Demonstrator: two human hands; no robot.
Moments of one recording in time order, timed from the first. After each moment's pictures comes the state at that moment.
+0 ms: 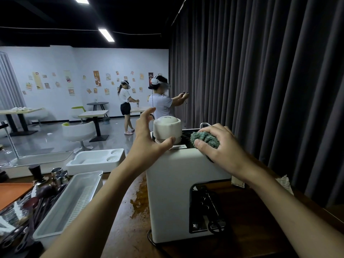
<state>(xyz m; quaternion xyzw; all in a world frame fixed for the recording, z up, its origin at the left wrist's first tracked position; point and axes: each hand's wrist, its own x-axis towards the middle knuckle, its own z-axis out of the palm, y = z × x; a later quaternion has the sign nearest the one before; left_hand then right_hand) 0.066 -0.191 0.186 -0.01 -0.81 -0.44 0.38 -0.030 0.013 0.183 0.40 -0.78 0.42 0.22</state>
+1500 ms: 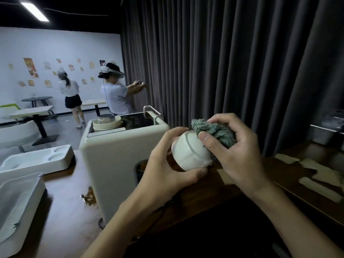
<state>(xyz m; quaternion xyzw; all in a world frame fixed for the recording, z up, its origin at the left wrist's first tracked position) 0.106 -0.022 0.149 -0.20 -0.78 -0.53 0.26 0.065 0.145 0.170 0.34 -0.69 0.56 0.30</state>
